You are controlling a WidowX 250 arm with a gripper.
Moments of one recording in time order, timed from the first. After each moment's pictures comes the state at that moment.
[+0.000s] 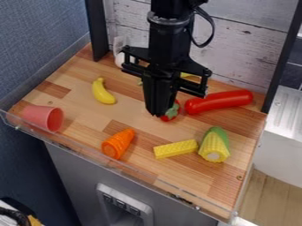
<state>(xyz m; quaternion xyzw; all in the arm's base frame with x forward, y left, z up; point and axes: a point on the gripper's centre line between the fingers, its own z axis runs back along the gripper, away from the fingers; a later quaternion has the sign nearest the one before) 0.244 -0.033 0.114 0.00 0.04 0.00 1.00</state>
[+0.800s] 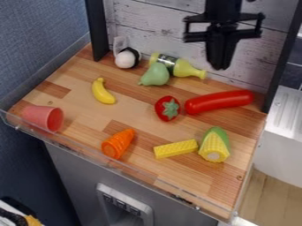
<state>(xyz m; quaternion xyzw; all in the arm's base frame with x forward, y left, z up) 0.358 -0.063 0.118 0.00 0.05 0.36 0.93</state>
